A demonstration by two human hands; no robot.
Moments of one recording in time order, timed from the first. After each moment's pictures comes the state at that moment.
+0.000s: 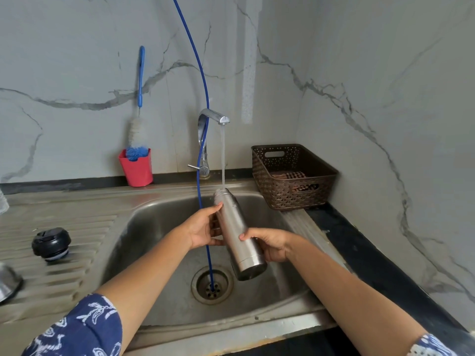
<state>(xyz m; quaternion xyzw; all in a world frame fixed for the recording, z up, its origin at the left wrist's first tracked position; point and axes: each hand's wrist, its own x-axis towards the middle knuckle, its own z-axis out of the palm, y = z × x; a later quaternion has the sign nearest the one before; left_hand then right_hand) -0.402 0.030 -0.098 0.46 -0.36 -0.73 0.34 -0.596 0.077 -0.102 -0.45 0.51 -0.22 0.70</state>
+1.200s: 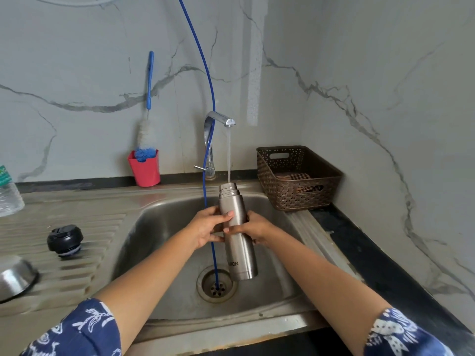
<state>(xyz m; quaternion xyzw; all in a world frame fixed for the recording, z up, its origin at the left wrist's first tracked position) -0.401 0.050 -0.087 0.49 -0.45 -0.64 0.39 -0.553 0.065 -0.082 -0.57 0.61 -0.28 0.47</state>
